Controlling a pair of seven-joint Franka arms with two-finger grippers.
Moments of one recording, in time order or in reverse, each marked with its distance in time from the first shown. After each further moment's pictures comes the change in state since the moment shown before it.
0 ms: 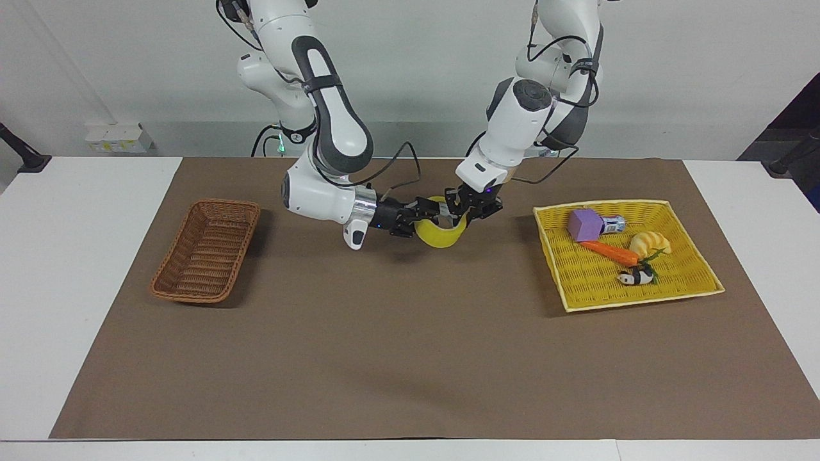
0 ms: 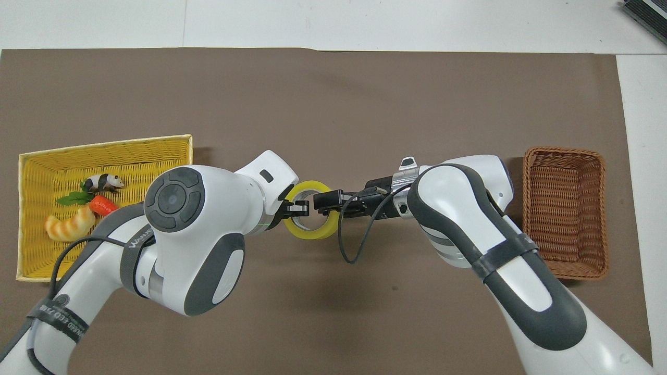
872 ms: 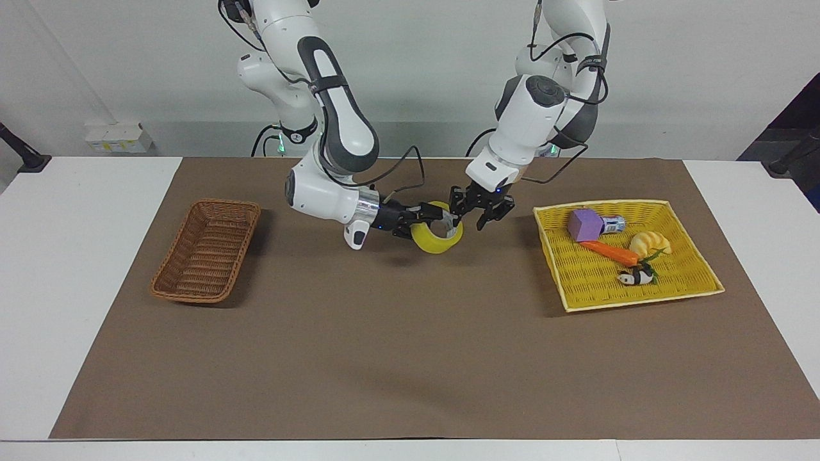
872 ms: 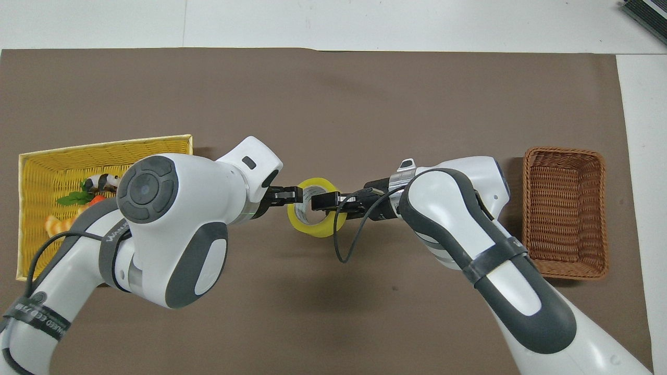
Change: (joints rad) left arm 0.019 -0.013 0.035 0.026 0.003 0.000 0.002; right arm 0.015 0.003 -0.005 -0.004 -0.054 0.037 0.038
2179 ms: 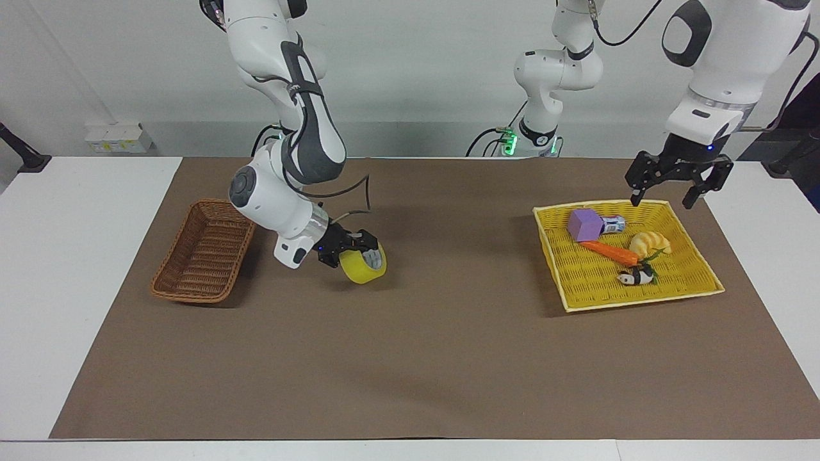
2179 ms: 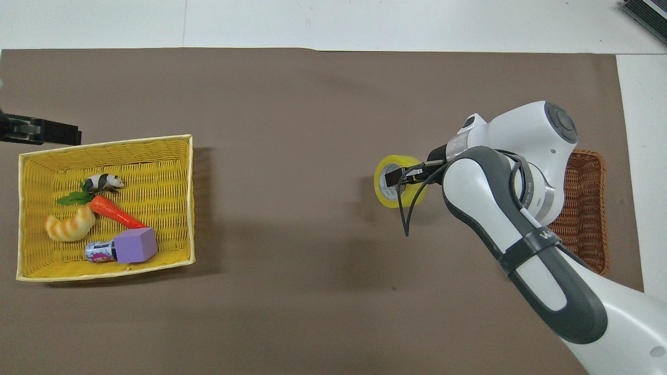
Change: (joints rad) left arm 0.458 -0.042 0.013 0.417 0.263 -0.490 0.451; right arm -0.169 0.015 -0.021 0.147 -0.759 -0.042 0.146
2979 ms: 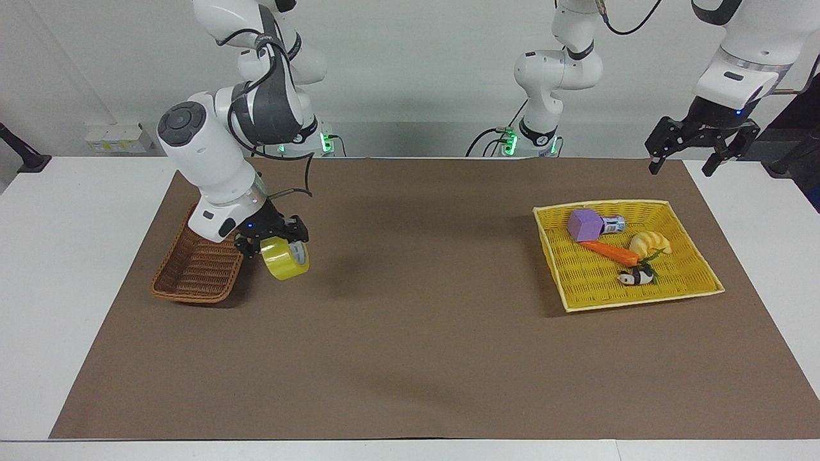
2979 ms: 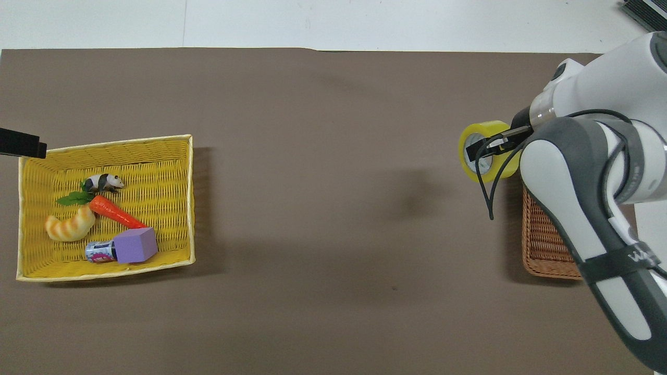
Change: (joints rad) left arm 0.027 -0.002 -0.008 0.100 0.000 -0.161 0.022; right arm -0.128 -0.063 -0.017 0.224 -0.385 -0.267 0.031
